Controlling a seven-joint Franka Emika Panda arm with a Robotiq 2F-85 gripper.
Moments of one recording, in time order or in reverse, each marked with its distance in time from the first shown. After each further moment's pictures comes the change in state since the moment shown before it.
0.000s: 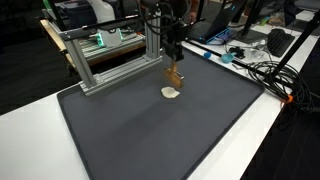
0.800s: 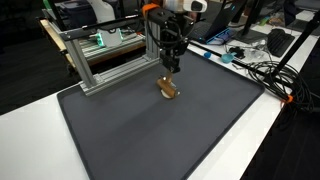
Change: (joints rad) arm 0.027 0.110 -0.007 0.045 -0.167 0.003 0.075
